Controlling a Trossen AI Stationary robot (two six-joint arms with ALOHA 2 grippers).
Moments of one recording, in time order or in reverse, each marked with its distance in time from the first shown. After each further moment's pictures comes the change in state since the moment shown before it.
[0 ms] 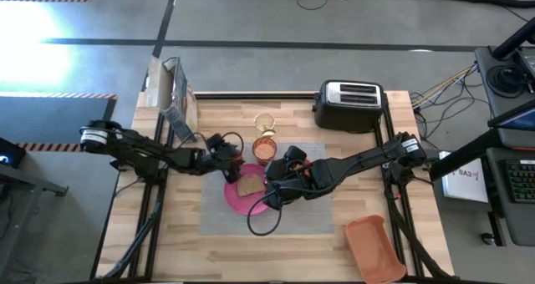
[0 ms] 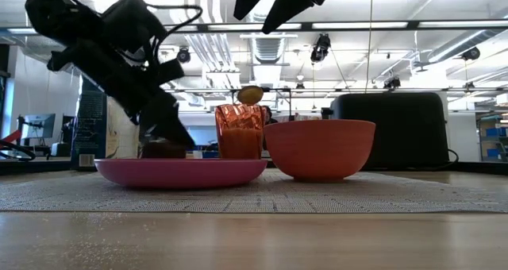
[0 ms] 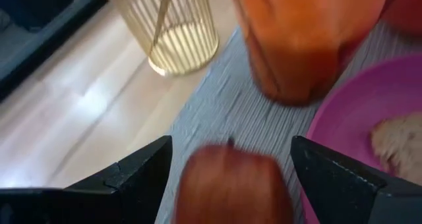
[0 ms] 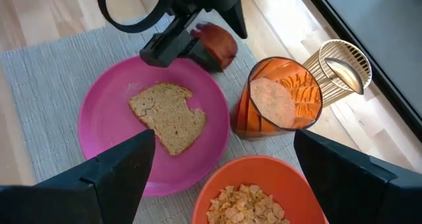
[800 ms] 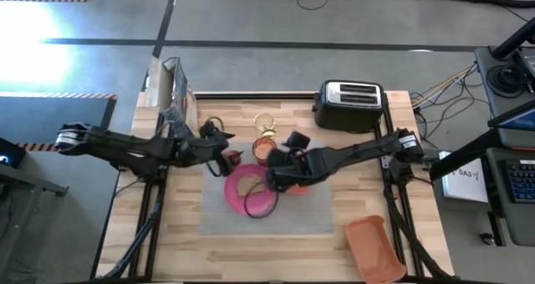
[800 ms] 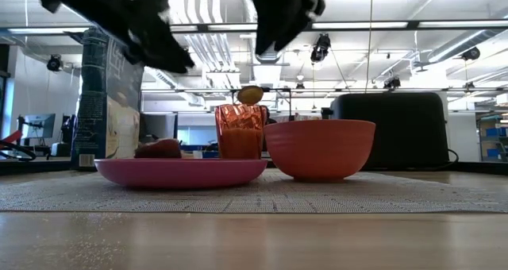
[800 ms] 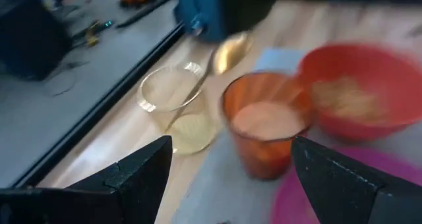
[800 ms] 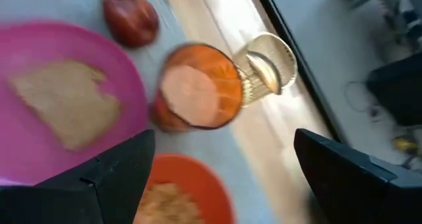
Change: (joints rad) left arm -0.023 -0.336 0.155 -0.278 0.010 0.083; right arm -0.088 0.006 -0.013 -0.109 0.098 -0.111
